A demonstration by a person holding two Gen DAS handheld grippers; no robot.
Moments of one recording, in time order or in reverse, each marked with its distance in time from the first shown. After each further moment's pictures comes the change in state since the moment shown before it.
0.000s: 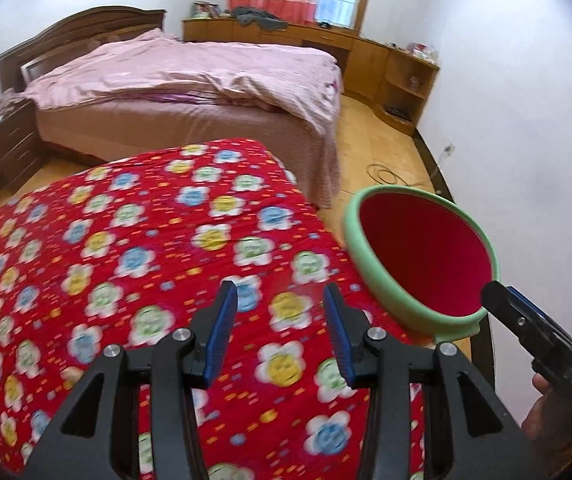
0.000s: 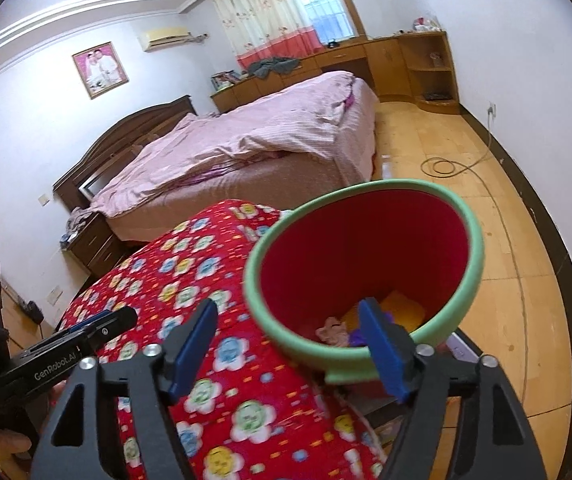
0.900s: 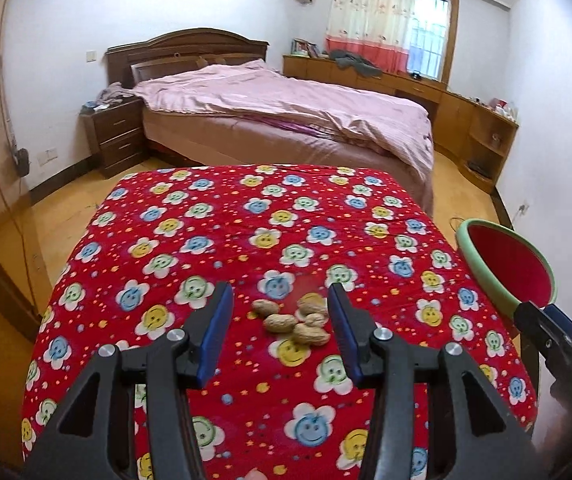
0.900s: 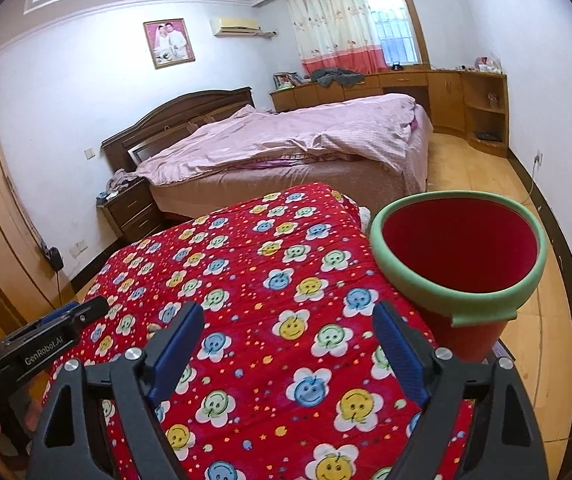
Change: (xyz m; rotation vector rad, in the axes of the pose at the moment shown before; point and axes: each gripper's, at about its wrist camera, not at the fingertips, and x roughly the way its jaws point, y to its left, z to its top) left arm -0.095 0.104 -0.076 -0.166 -0.173 0.284; right arm -0.029 0.113 -0.068 -0.207 -0.036 0.090
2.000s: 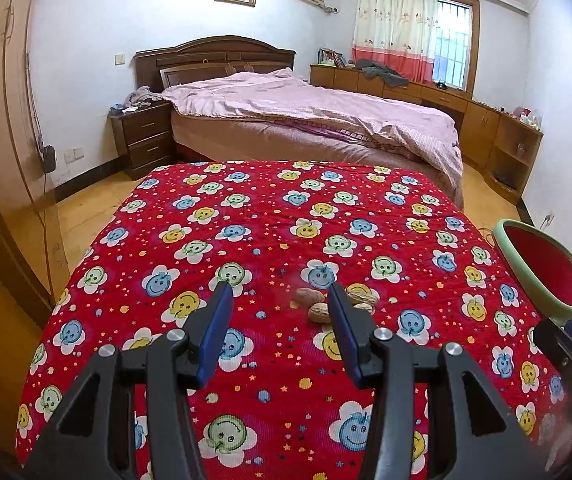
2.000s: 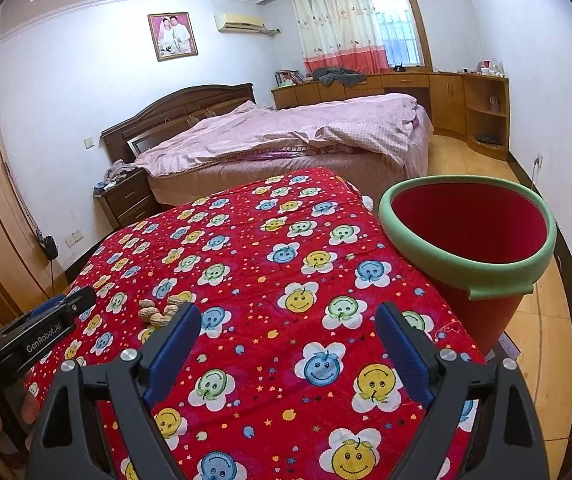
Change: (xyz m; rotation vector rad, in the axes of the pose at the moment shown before) left arm 0.012 0.018 -0.023 -0.031 -0.039 0.090; right arm 0.013 0.012 -0.030 -0.029 0.000 -0.019
